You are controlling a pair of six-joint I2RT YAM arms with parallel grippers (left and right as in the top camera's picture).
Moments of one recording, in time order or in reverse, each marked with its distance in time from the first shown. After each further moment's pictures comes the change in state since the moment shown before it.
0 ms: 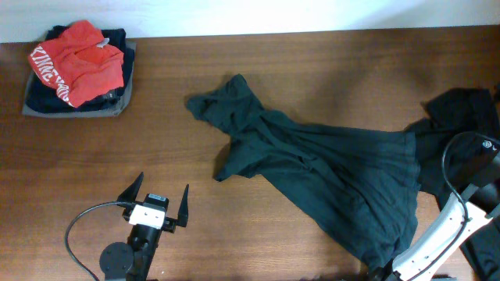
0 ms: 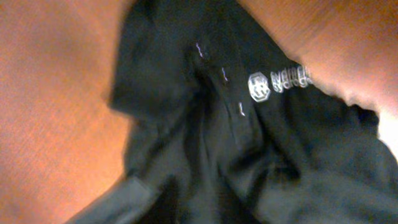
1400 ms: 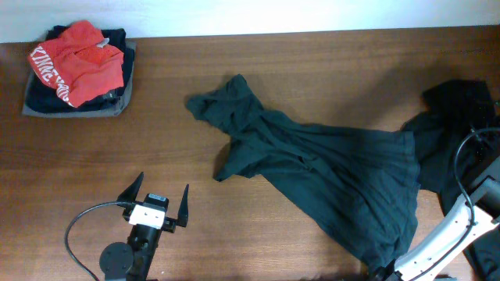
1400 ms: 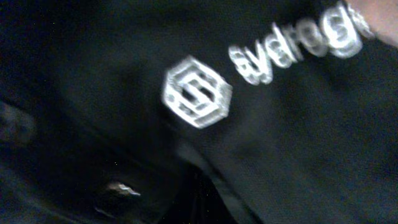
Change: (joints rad) left arm 0.000 0.000 0.000 0.000 0.000 0.000; right arm -0.063 0.001 -0.652 0.565 0.007 0.098
